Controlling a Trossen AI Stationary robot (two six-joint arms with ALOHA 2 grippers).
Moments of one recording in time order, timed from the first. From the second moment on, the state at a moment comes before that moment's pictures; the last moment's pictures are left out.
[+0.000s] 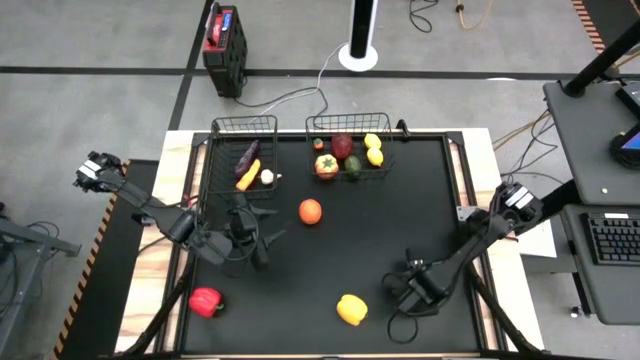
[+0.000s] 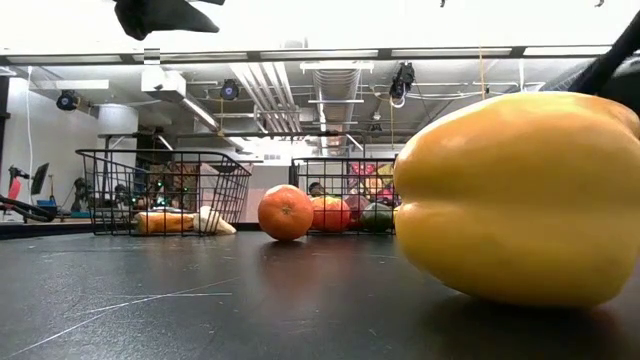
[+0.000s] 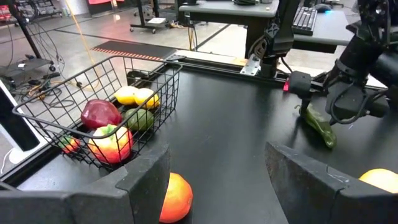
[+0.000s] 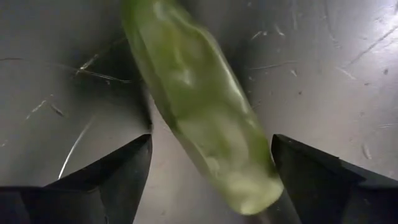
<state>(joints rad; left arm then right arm) -0.54 1.10 0.77 -0.14 -0.91 -0.40 0.69 1.74 1.04 -1.00 0.03 0.63</state>
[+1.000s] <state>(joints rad) -0.54 1.25 0.77 -0.06 -0.91 -0.37 0.69 1.48 1.04 -0.85 0.19 0.75</state>
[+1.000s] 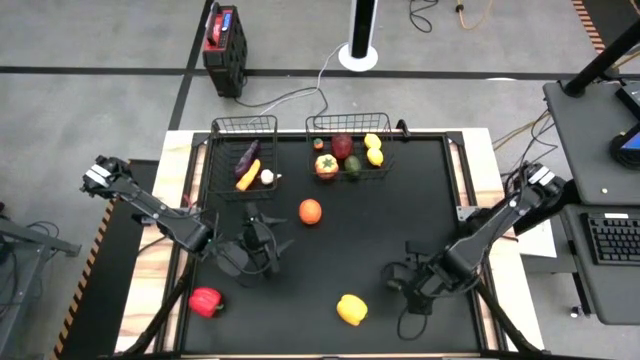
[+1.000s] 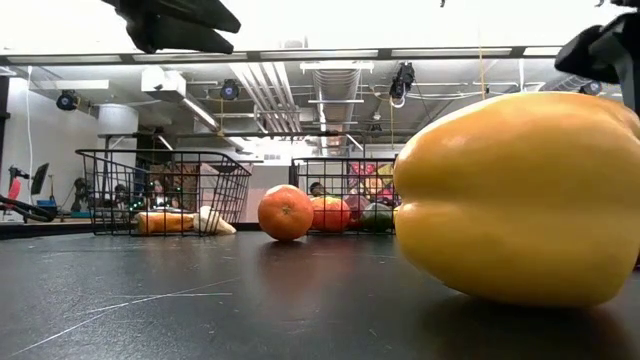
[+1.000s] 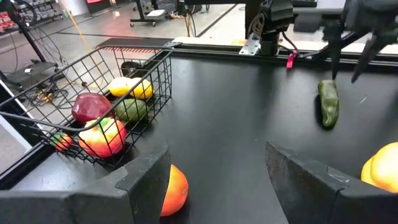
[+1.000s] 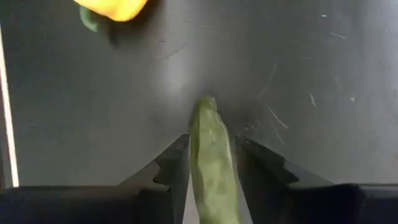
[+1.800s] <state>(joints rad) -0.54 1.25 0.77 -0.04 -0.91 -0.35 0.68 1.73 1.03 -0.93 0.02 0.79</state>
